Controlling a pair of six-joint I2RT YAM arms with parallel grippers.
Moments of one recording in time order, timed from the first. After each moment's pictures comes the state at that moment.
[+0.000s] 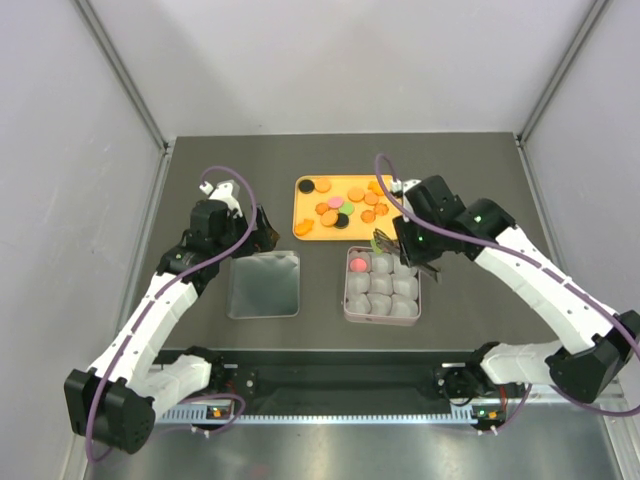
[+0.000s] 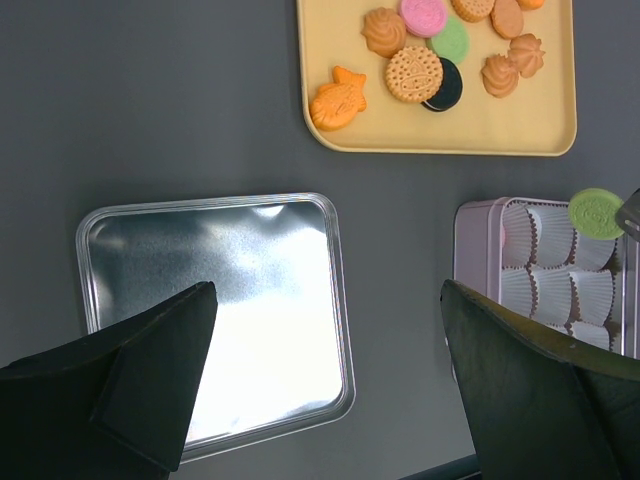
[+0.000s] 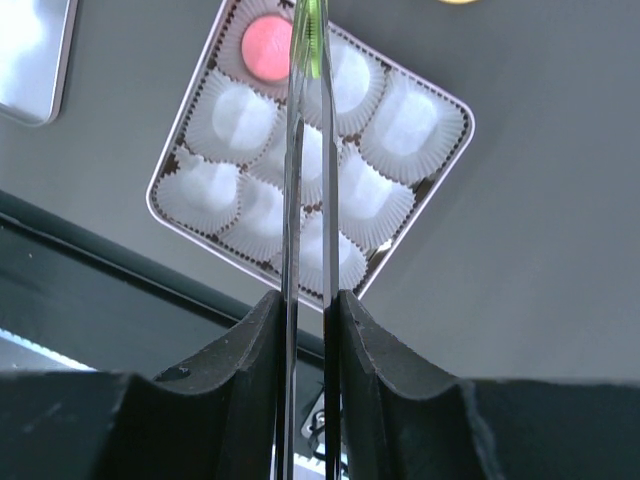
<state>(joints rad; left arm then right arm) -0.29 1.01 0.85 -0.45 0.07 -0.44 0.67 1.26 1.35 -1.10 0.06 0.25</state>
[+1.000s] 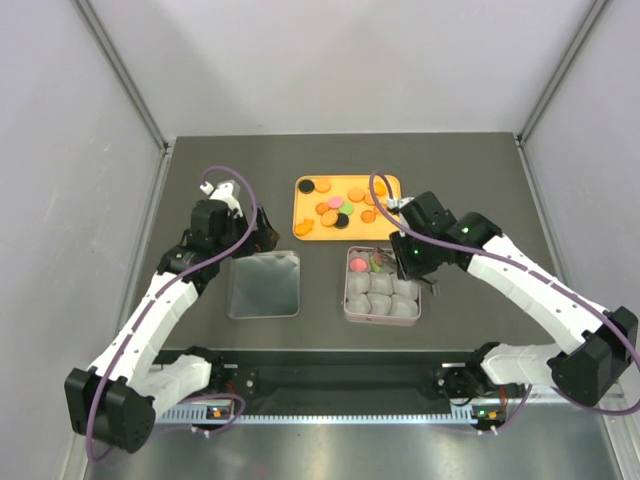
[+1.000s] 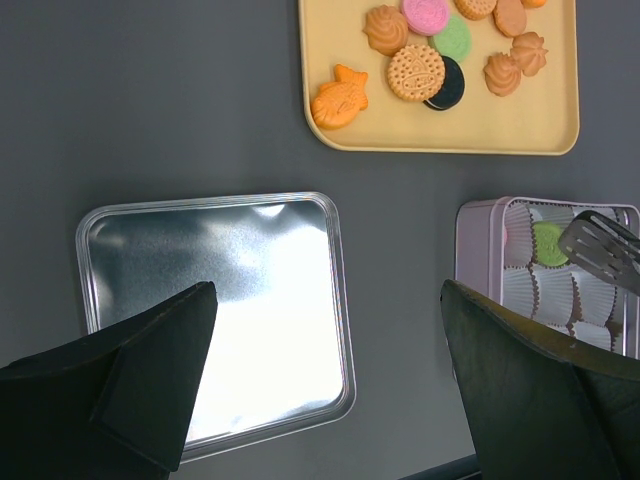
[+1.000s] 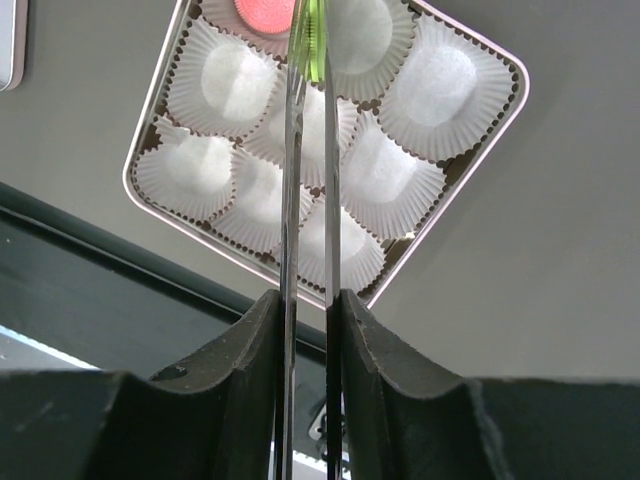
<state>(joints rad) -0.29 1.01 0.85 -0.45 0.07 -0.44 0.67 1.23 1.17 -1.02 0.01 0.27</state>
